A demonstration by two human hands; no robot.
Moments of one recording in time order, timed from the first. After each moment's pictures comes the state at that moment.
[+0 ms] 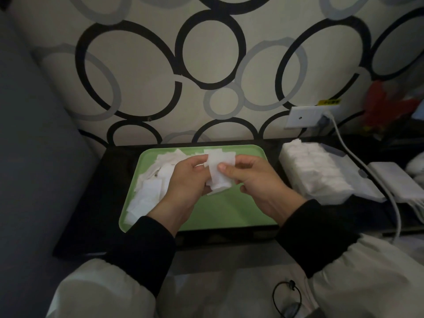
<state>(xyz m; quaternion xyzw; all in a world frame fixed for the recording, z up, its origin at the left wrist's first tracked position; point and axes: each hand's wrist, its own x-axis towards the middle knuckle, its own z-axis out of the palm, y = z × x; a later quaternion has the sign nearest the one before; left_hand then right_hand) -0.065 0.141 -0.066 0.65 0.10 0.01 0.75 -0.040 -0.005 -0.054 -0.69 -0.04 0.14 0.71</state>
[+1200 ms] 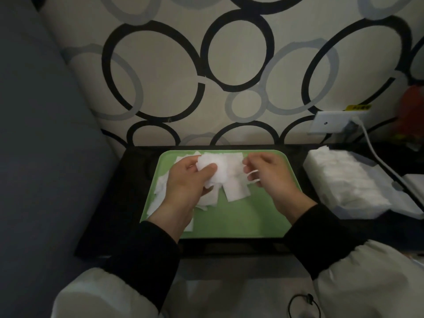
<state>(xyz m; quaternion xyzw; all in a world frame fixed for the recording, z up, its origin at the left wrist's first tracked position) -0.062 0.185 -0.067 0.62 0.21 0.09 0.75 -0.008 0.019 -0.067 -0.77 -0.01 0.05 0.64</state>
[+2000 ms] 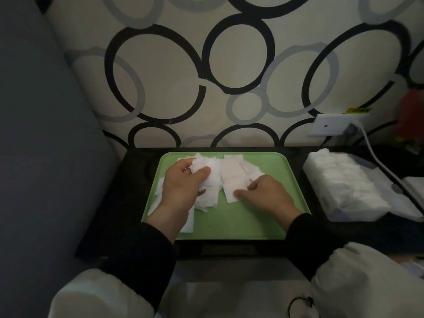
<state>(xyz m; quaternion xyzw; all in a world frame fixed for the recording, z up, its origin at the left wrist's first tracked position) -0.066 0.193 -0.067 0.65 0.21 0.11 0.72 -0.003 0.015 -0.107 -0.95 0.00 0.11 0.29</state>
